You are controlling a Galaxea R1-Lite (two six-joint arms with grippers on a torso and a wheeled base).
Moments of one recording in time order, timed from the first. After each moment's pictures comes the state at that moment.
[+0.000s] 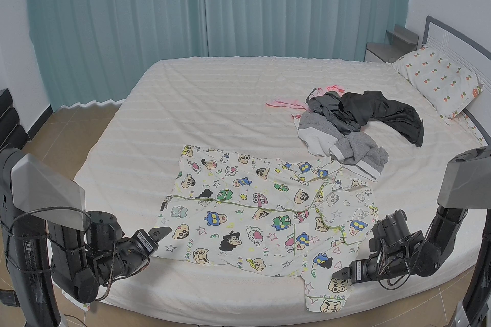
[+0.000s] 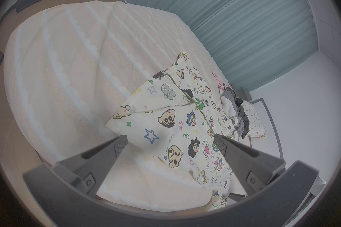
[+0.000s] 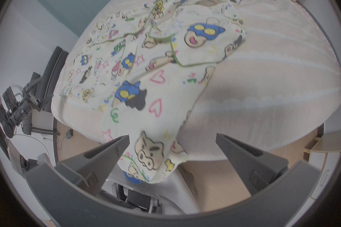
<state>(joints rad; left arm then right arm) -0.23 2.27 -0.13 -1.55 -0.09 -0.93 0.37 2.16 -0.34 -0.73 0.04 0.38</state>
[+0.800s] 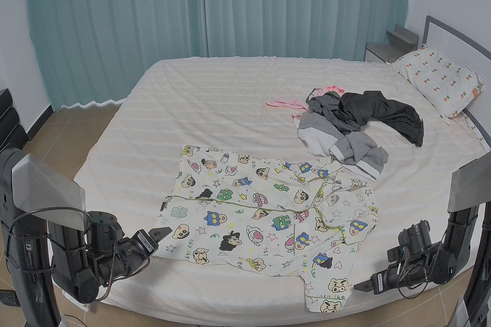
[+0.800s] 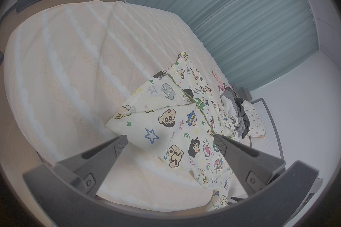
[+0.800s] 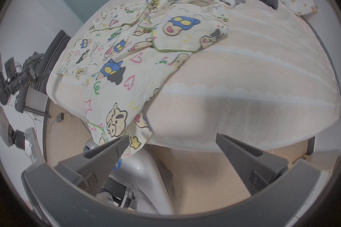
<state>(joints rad) -0.23 2.27 -0.13 -1.55 -0.09 -0.93 0.23 2.20 -0.13 -0.97 0.07 0.10</state>
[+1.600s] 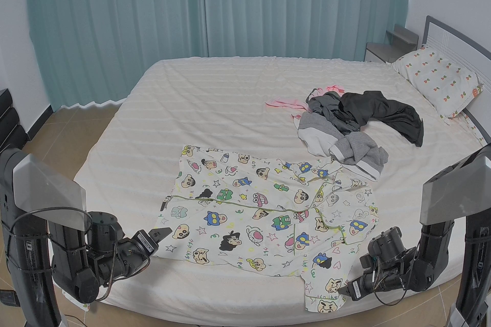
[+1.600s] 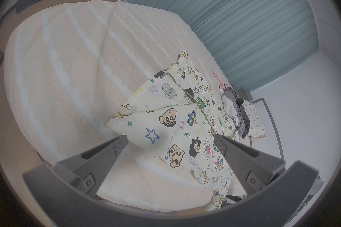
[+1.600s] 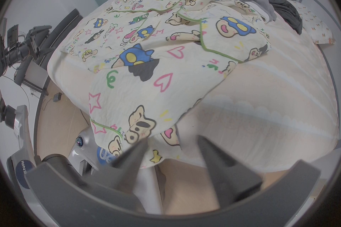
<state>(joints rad) -0.23 2.27 -0.13 -1.55 -0.09 -0.93 0.41 2.30 -0.24 -0.96 -0.01 0.09</state>
